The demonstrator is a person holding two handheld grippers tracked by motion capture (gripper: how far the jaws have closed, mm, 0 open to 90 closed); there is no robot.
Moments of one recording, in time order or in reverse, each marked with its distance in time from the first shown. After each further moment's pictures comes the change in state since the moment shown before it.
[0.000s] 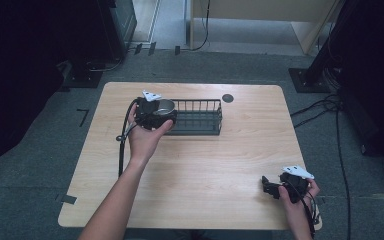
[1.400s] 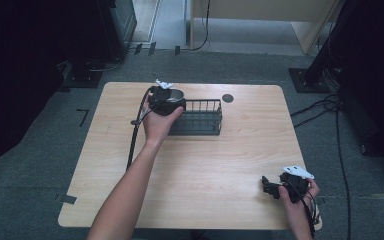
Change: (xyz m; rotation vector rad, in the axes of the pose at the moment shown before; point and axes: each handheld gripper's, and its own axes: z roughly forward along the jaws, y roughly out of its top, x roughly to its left) left arm -0.002 0.022 0.072 -0.005 0.037 0.005; right arm 0.000 0.000 0.000 0.001 0.001 0.002
